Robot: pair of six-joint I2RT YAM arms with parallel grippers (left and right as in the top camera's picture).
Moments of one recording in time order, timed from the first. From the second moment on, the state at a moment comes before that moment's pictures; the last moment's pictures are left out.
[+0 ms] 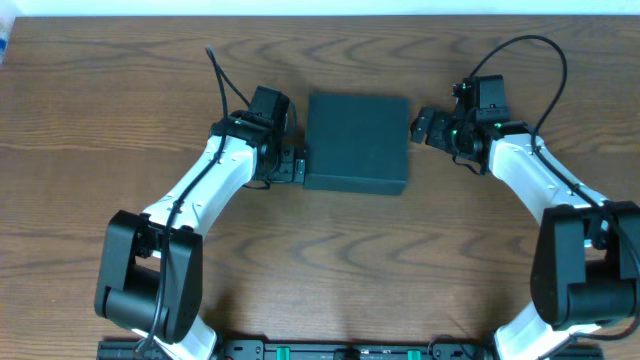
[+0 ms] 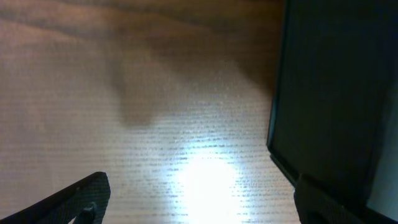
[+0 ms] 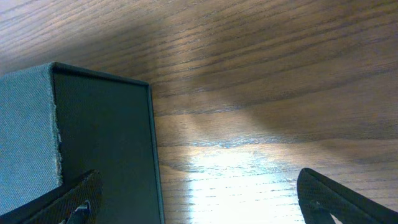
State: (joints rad) left arm -0.32 1.77 1.20 -0.79 0.02 -0.27; right arm 0.12 1.82 1.14 -0.35 -0.16 0.44
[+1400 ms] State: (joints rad) left arm -0.37 1.77 1.20 -0.82 0.00 -0.36; right arm 0.14 1.82 1.14 -0.39 -0.15 0.45
